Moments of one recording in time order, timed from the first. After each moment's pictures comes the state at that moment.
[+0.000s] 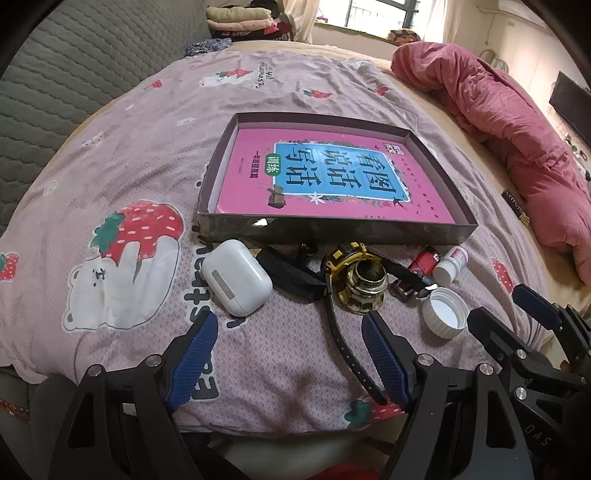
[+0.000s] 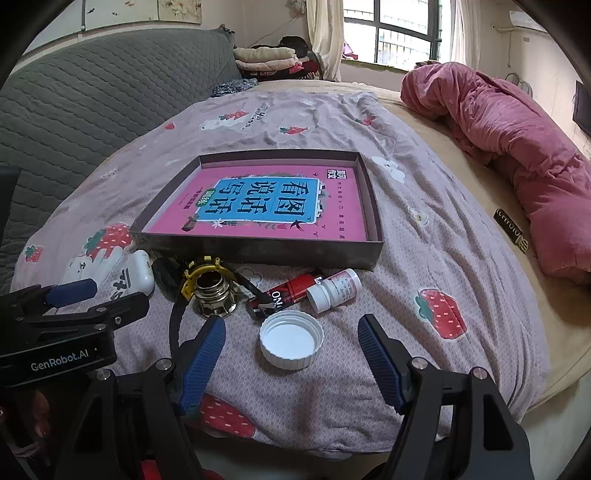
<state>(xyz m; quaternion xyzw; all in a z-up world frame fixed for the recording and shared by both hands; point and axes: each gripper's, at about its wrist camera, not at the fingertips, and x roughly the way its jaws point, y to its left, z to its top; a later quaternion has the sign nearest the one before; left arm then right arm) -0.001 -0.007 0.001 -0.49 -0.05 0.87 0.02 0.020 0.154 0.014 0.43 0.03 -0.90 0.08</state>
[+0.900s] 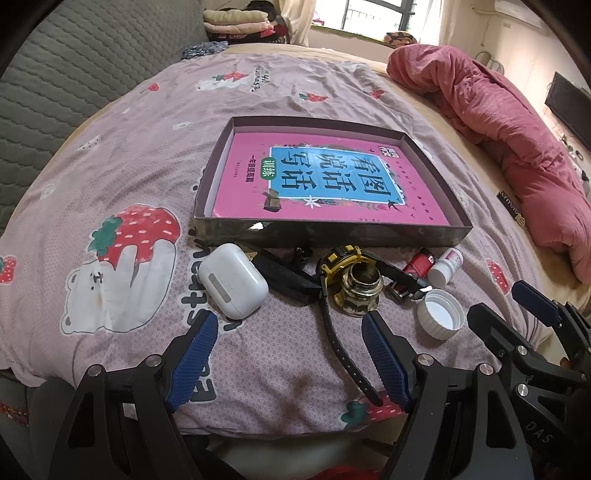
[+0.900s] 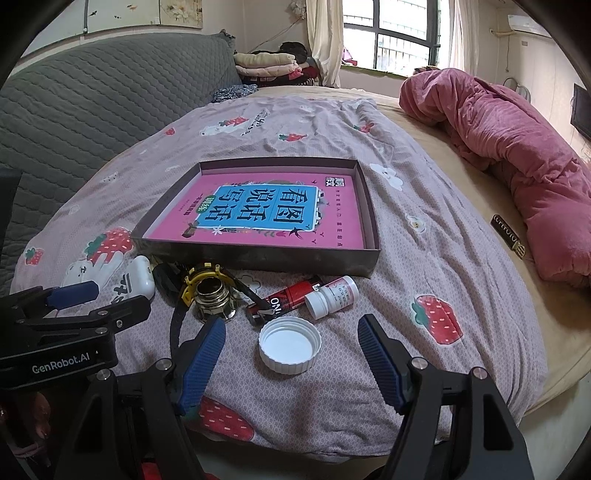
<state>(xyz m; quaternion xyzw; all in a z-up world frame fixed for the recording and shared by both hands) 0.000 -0.005 0.004 -0.48 -0.05 0.87 0.02 0.021 0.155 0.019 0.42 0.03 -0.90 0.08</state>
